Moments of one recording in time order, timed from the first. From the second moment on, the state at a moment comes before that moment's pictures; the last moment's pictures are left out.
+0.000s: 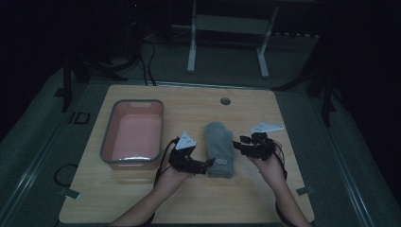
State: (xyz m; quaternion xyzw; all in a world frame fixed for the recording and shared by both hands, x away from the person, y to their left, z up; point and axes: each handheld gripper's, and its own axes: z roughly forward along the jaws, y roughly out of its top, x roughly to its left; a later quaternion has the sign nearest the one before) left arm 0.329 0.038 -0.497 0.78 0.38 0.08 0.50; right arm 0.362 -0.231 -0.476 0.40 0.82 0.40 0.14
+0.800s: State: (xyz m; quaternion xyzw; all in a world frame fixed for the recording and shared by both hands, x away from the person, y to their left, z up) left arm 0.395 0.007 -0.556 0.79 0.45 -0.04 0.41; right arm 0.395 -0.218 -0.543 0.43 0.84 0.34 0.03
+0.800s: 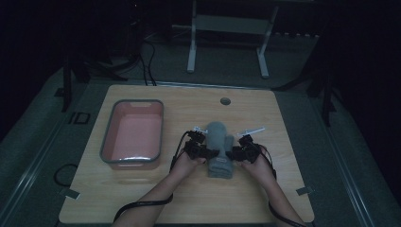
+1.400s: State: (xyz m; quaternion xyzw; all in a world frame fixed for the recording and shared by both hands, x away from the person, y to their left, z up) left arm 0.398 0.013 -0.549 0.79 0.42 -0.08 0.44; right arm 0.380 -0.212 -0.532 0.40 0.84 0.36 0.06
